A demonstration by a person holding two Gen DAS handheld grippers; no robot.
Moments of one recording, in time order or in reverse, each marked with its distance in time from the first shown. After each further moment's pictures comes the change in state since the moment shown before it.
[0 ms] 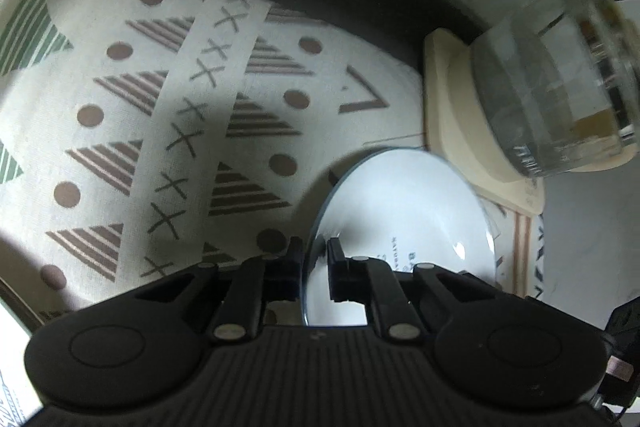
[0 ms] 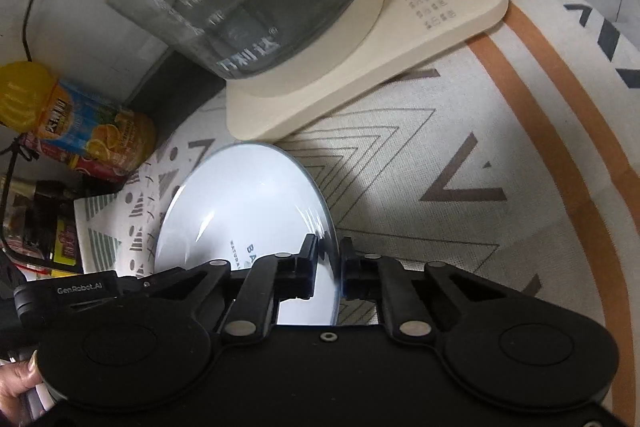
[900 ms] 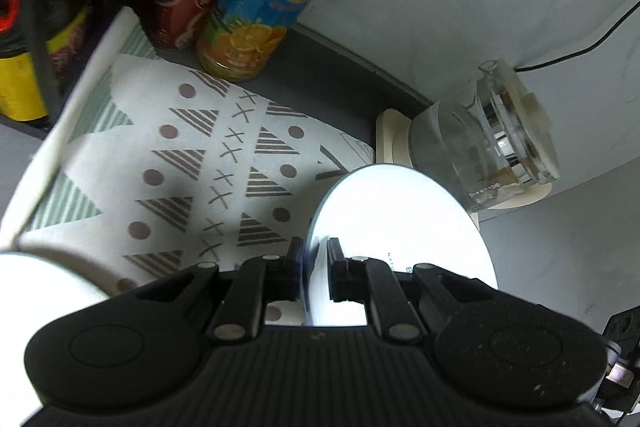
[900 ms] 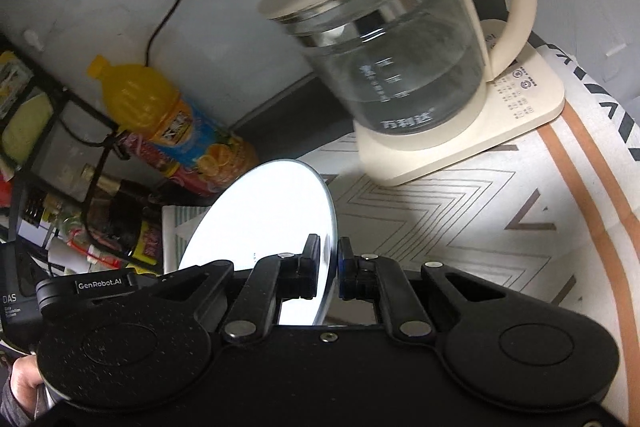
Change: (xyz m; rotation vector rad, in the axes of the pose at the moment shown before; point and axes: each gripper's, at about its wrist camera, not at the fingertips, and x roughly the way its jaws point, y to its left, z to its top) left arm -0.104 0.023 -0.004 -0.008 -0.168 -0.111; right arm -0.073 0.082 -0.018 -0.122 -0.150 0.091
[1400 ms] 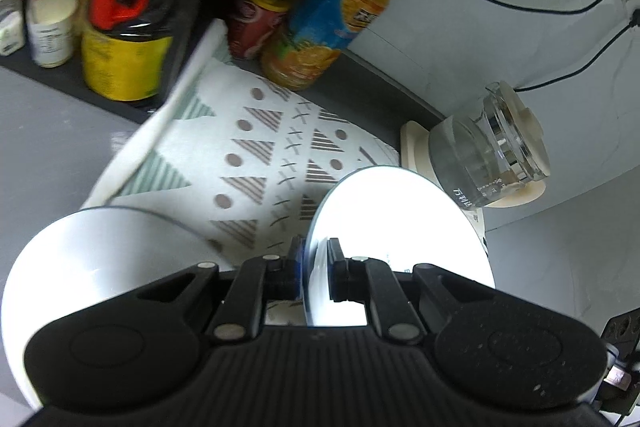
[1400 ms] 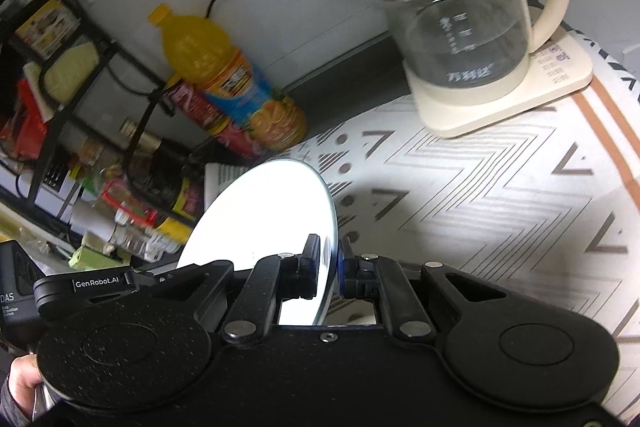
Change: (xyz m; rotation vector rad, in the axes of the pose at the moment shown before) left arm -0.072 0.050 -0.028 -0.040 -0.058 0.014; right arm -0.014 0.054 -0.049 -0.043 0.011 0.035
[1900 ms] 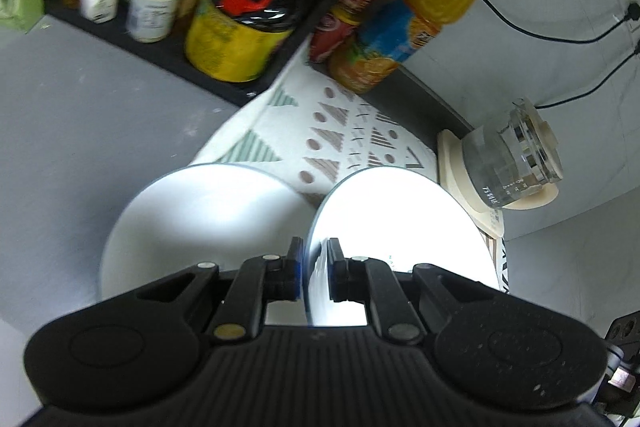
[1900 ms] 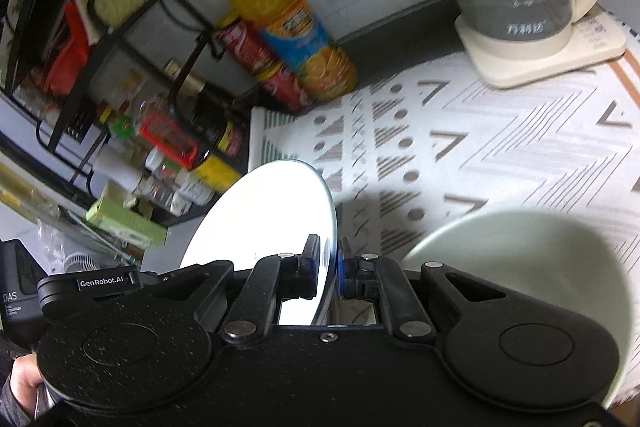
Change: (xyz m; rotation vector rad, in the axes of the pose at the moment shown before) left arm -0.057 0.065 -0.034 -0.069 -0.043 0.033; right arm 0.003 0.052 -0.055 -0.064 0.049 0.033
